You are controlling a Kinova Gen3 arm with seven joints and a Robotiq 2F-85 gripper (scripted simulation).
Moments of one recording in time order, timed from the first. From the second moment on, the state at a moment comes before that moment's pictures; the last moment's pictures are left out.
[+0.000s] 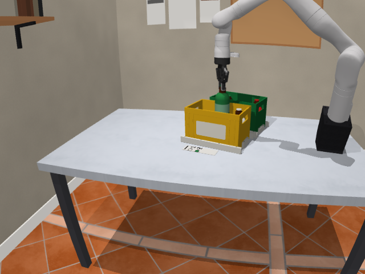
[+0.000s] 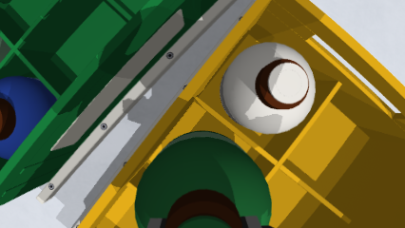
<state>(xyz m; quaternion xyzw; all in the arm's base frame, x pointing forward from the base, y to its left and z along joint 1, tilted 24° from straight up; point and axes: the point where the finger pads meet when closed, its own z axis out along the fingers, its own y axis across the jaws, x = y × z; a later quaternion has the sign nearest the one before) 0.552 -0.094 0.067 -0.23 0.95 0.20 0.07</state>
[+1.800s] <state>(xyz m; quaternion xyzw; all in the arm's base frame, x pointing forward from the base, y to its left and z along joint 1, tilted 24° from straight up) 0.554 -0.075 0.024 -0.23 0.95 0.20 0.07</state>
